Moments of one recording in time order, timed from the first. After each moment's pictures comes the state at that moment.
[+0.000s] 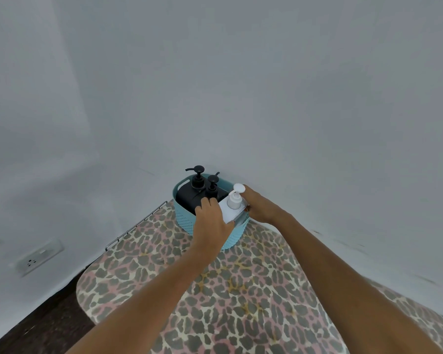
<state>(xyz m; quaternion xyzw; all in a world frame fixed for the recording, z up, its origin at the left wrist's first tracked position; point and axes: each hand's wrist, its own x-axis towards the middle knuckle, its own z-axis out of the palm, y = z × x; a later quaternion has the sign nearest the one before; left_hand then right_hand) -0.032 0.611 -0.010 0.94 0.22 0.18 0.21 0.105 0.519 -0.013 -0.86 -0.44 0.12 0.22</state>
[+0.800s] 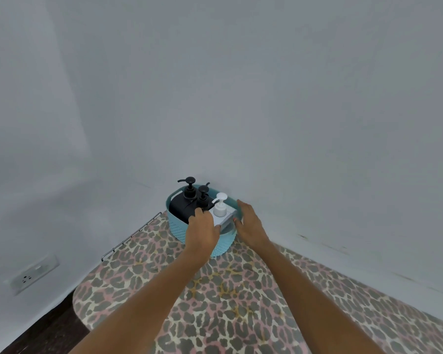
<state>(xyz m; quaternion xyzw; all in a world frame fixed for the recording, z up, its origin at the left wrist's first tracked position) -0.040 0.603 0.007 0.95 0.23 0.12 0.19 0.055 0.505 -0.026 -0.89 -0.28 0.01 0.37</state>
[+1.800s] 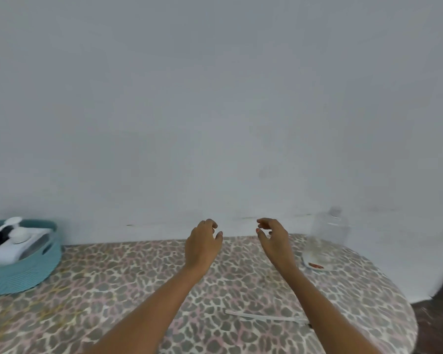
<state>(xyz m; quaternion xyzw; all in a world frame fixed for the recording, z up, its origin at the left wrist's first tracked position) -0.072 0.239 0.014 0.92 -0.09 0.12 0.36 -0.097 0.068 0.001 -0.87 0.05 -0.26 0.42</state>
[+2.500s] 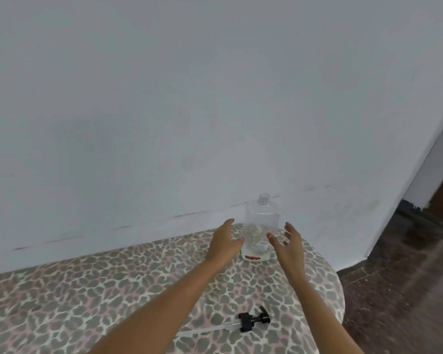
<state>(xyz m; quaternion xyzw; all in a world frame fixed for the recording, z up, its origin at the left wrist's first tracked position) -0.068 0.027 -0.020 0.85 -0.21 -0.11 0.48 -0.138 -0.112 -0.045 -0.76 0.28 -0.27 0.52</state>
